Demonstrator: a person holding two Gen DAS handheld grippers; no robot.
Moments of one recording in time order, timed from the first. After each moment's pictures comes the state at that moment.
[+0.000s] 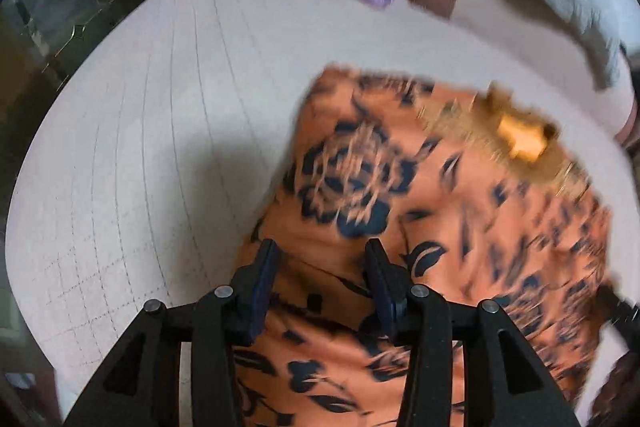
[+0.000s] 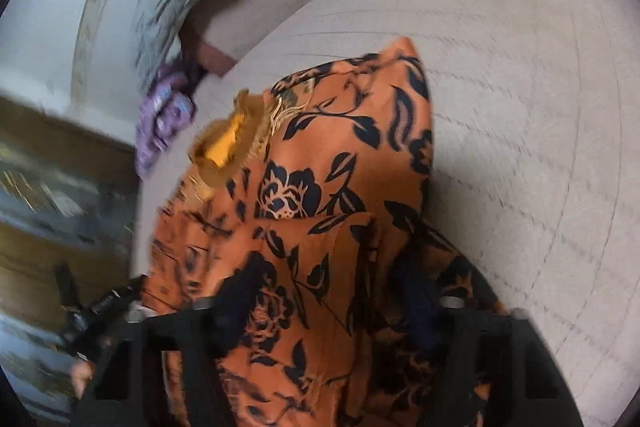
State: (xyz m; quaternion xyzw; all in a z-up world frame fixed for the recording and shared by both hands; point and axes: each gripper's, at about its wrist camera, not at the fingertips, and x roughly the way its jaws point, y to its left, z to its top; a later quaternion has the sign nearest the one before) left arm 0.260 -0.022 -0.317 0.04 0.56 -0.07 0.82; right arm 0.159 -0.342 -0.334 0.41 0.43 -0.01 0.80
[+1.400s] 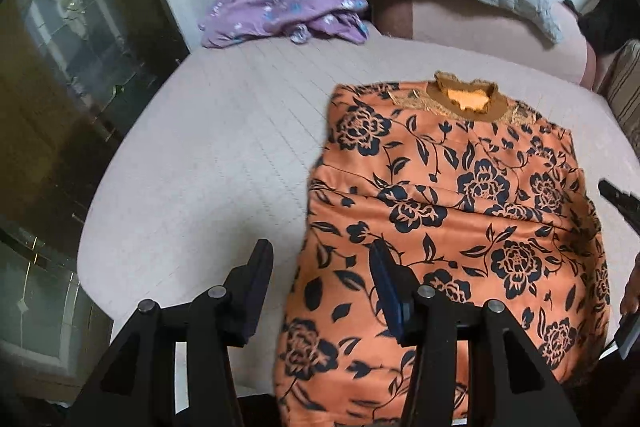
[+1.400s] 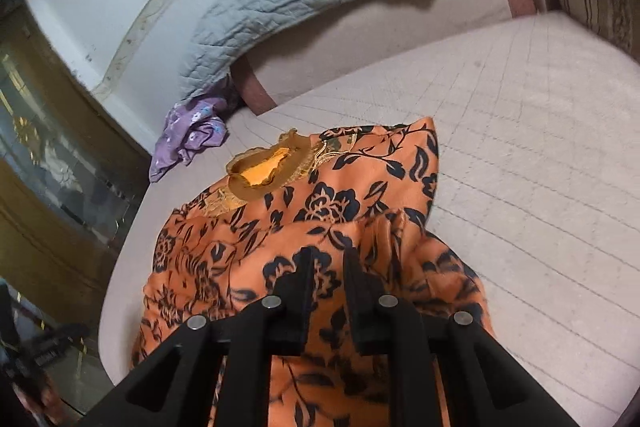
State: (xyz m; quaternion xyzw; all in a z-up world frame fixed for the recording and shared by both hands) left arm 0.124 0.034 -0.209 0.11 0.47 -0.08 0.87; right arm 0.094 -0.313 -0.278 0.33 0.32 -0.03 0.89
